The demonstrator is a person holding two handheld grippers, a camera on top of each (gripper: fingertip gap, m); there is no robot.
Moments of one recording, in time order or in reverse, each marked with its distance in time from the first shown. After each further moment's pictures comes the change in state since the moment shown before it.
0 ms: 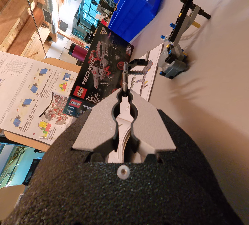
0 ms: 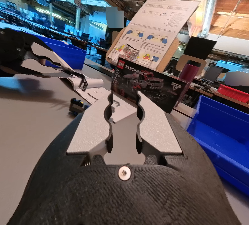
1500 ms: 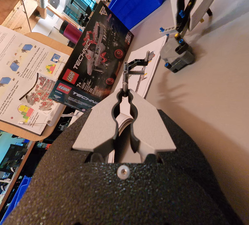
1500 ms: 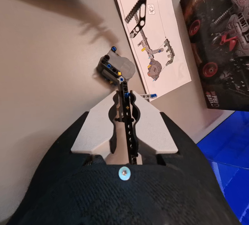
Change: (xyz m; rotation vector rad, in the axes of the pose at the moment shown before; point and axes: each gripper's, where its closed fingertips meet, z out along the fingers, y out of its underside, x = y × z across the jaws) left arm 0.002 0.021 0.005 -0.068 0.024 -0.144; right arm -0.078 0.086 0.042 -0.934 -0.417 -0.316
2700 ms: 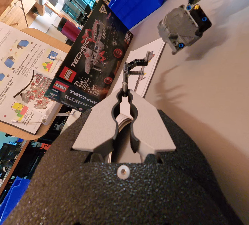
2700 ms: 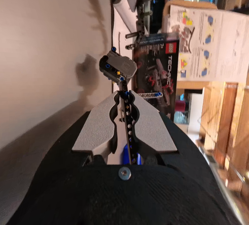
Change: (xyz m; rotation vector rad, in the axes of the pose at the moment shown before) left arm 0.002 0.002 0.002 0.002 0.008 -0.030; right arm 0.005 -0.005 -0.035 0.177 0.537 -0.631
